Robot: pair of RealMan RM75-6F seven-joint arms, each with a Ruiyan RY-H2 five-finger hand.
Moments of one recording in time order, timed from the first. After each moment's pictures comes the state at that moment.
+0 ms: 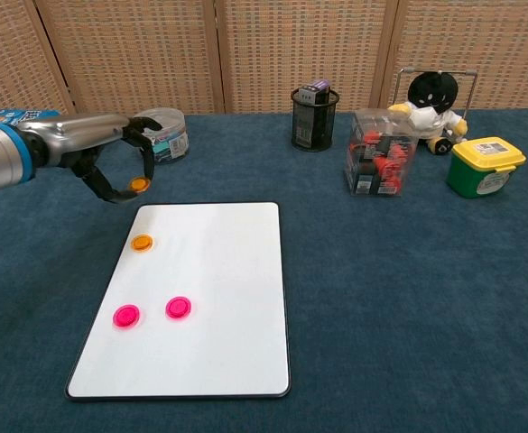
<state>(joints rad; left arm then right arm) -0.78 -1.51 -0.23 -1.42 1.01 0.82 0.39 0.09 -1.13 0.09 -1.62 -1.43 1.43 0.02</state>
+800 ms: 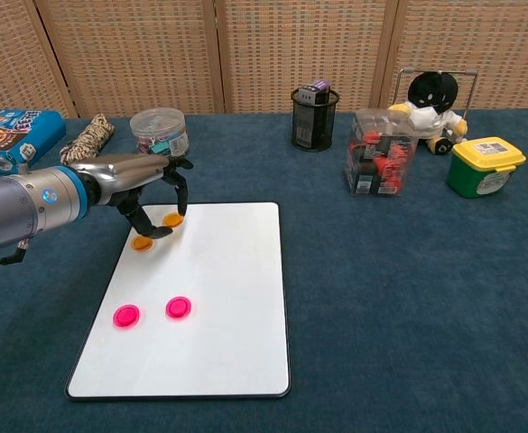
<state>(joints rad) -0.84 -1.66 -0.18 -1.30 0.91 0.82 0.42 0.10 -1.12 0.09 -1.61 -1.43 1.43 0.03</state>
